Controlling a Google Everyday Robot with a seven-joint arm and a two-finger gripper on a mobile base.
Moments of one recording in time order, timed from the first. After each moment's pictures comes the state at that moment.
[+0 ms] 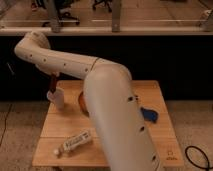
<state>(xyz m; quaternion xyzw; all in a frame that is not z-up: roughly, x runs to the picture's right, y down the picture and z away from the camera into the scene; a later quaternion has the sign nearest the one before) -0.277 -0.100 0.782 -0.10 -0.10 -0.66 0.74</state>
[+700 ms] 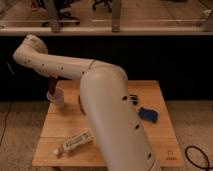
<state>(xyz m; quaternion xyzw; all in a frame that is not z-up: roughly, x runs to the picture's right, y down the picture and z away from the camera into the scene) -0.288 -0.086 0.803 -0.10 -0.09 -0.67 0.73</state>
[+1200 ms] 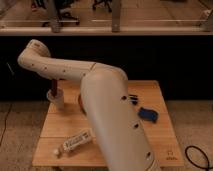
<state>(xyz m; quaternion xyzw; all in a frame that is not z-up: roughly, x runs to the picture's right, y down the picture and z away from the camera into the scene) -0.286 -0.075 0.824 -0.09 -0.09 -0.68 0.72</state>
